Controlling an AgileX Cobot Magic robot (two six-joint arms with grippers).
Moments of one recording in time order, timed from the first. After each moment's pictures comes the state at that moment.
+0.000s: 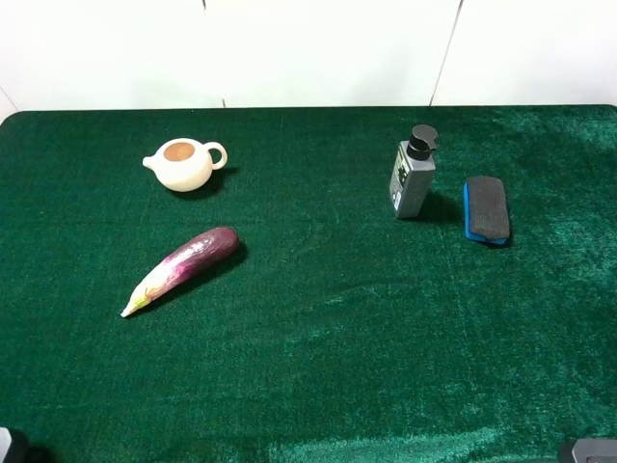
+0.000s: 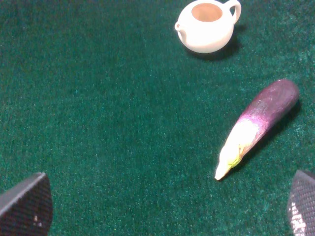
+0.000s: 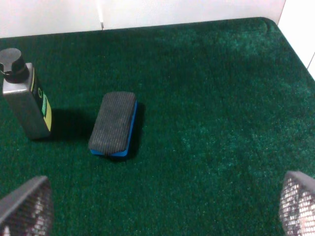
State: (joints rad) left arm 0.00 -0.01 -0.50 -0.04 1.06 0.12; right arm 0.06 -0.01 -0.49 -0.10 1.03 0.07
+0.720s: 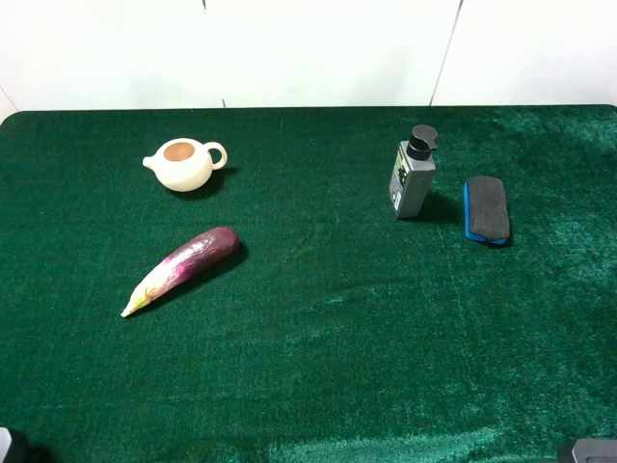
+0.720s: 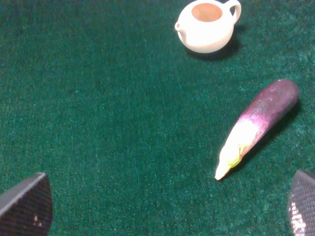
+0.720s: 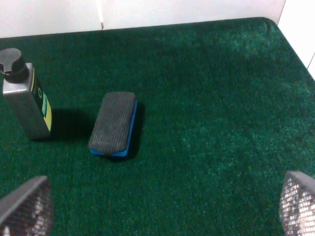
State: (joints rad) left arm 0.00 -0.01 -0.50 -0.04 1.06 0.12; right arm 0.06 -0.01 -0.49 -0.09 1.03 0.07
